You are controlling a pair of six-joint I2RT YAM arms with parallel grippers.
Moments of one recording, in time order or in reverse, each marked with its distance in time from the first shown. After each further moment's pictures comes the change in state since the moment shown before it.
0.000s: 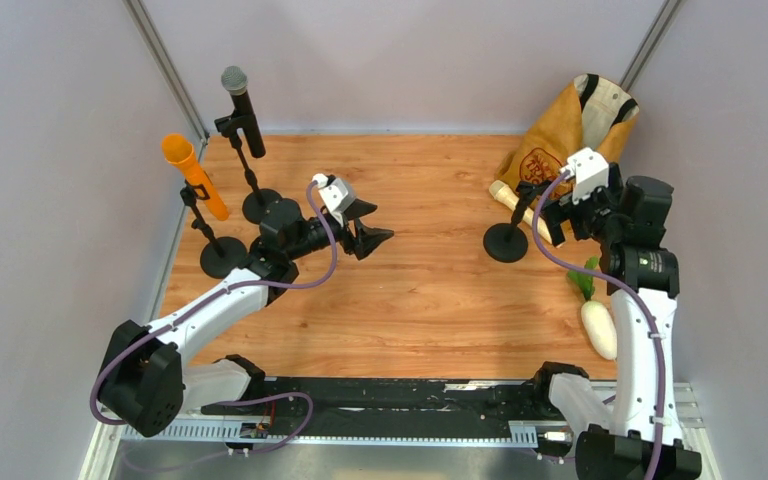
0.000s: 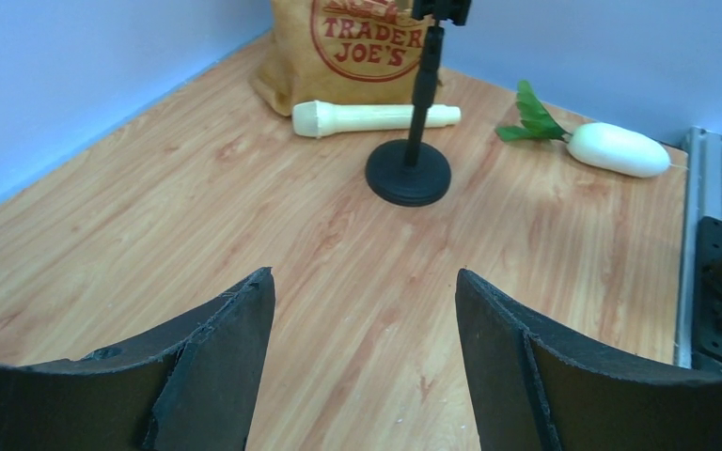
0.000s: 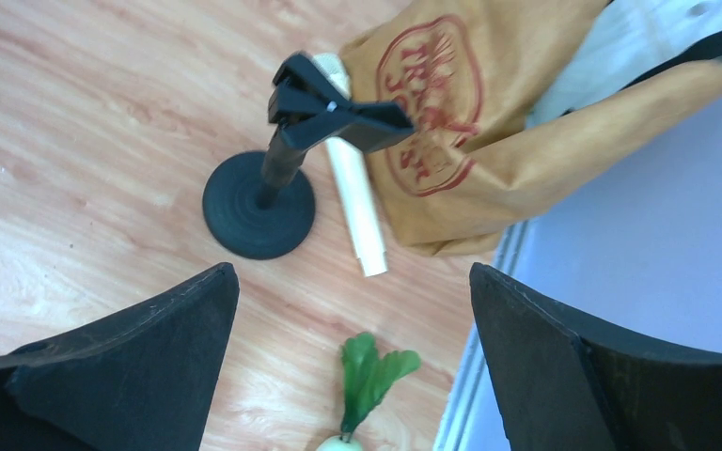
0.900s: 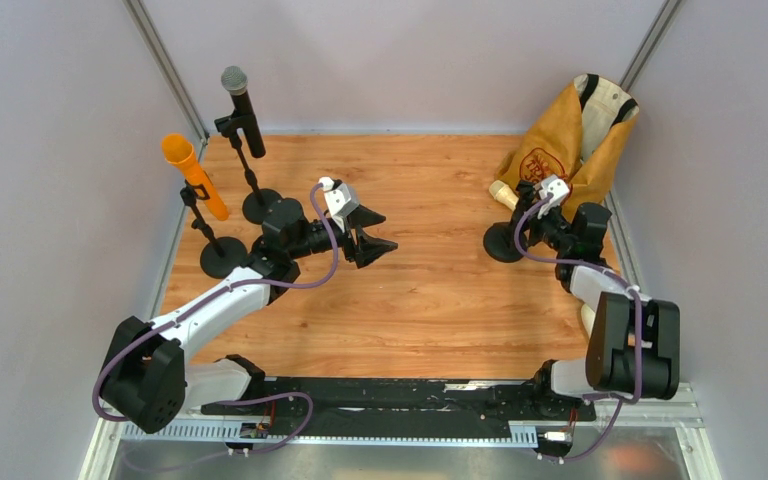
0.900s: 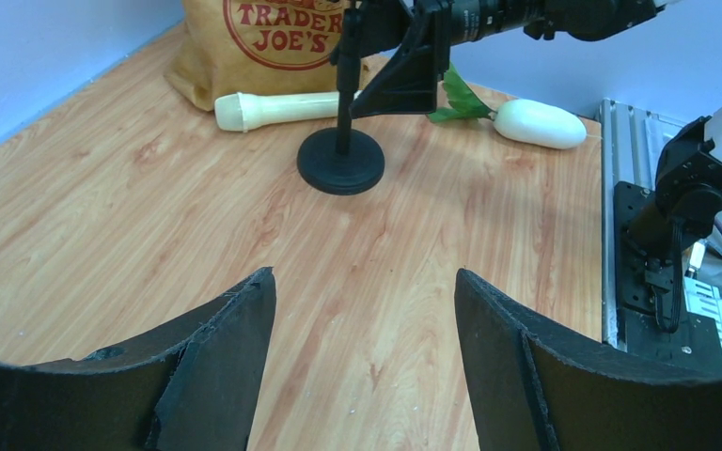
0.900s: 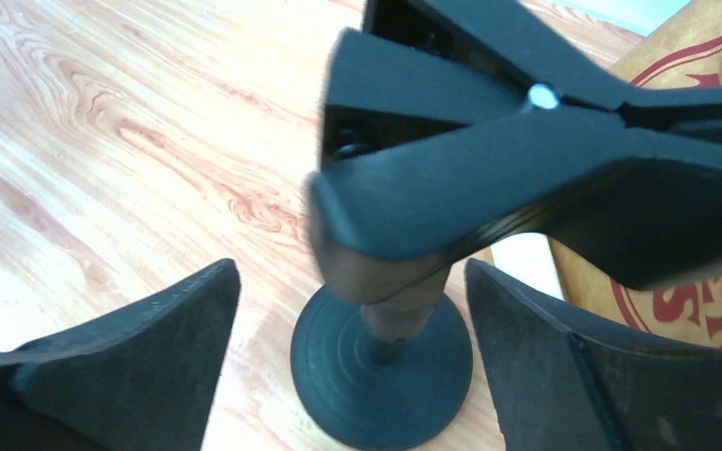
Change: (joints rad) left arm 0.000 0.018 0.000 0.000 0.137 -0.027; right arm 0.002 0.470 -0.522 1.188 -0.398 0.380
